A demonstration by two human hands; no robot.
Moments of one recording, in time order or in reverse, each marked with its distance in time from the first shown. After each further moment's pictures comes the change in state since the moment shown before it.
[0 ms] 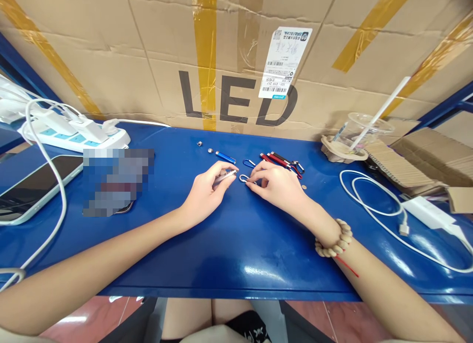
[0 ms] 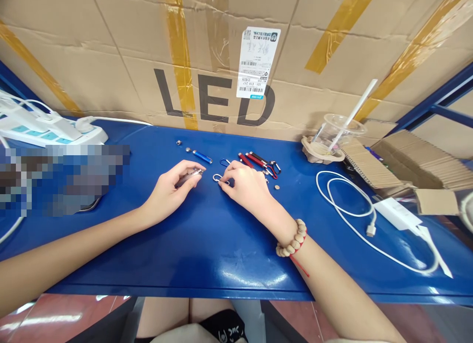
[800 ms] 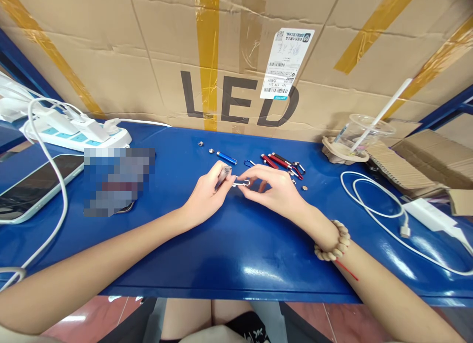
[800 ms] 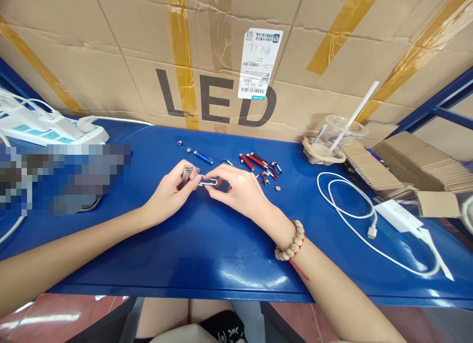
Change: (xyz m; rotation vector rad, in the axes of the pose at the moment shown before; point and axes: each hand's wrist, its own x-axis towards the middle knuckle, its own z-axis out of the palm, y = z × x) left_hand -0.001 0.002 0.000 0.045 -0.018 0.017; right_hand -0.004 -0.012 0.001 0.400 0.114 -0.257
